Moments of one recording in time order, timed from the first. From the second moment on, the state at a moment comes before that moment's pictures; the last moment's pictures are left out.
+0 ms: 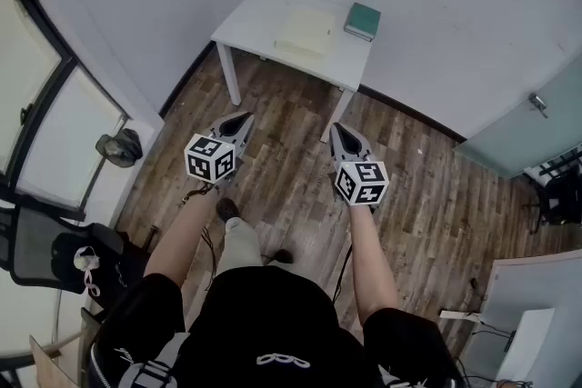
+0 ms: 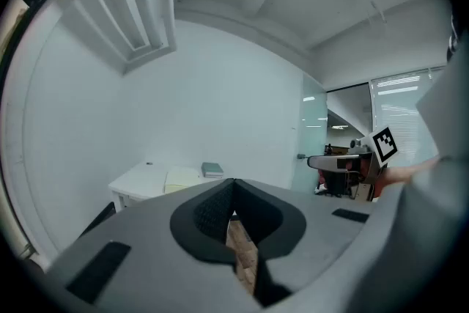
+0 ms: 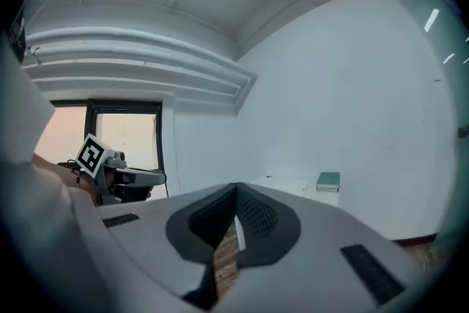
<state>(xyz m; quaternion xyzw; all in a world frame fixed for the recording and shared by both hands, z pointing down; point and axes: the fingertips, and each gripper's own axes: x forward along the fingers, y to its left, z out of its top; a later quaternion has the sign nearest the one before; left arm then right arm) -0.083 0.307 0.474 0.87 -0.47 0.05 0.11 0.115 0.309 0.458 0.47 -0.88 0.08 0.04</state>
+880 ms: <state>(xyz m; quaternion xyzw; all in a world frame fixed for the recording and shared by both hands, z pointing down) -0.086 0.291 0.482 0.88 -0.46 0.07 0.10 0.098 0.296 0.477 0.47 -0.88 0.10 0.06</state>
